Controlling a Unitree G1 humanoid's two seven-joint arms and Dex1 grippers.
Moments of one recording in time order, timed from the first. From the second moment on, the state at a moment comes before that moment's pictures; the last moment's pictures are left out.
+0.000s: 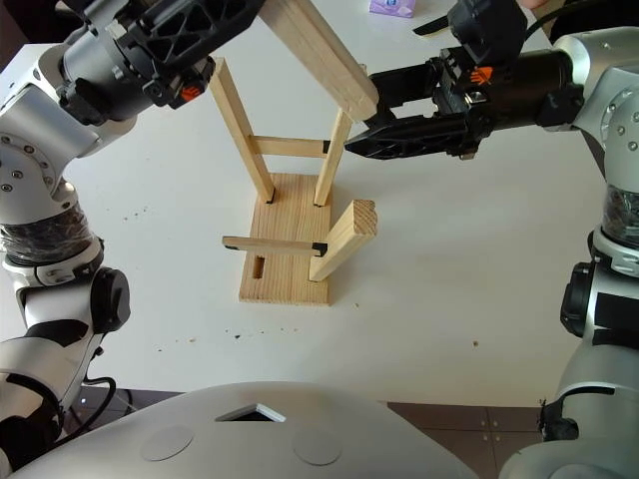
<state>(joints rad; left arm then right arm) -0.74 0.38 0.17 -0.27 -1.37 0.88 -0.54 -0.77 -0.91 0.00 -0.11 0.88 1.00 1.36</state>
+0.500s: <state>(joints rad) -0.83 0.66 0.21 -0.14 -1.19 0.92 -0.68 -0.34 -1.00 -0.24 -0.17 0.82 0.91 1.33</state>
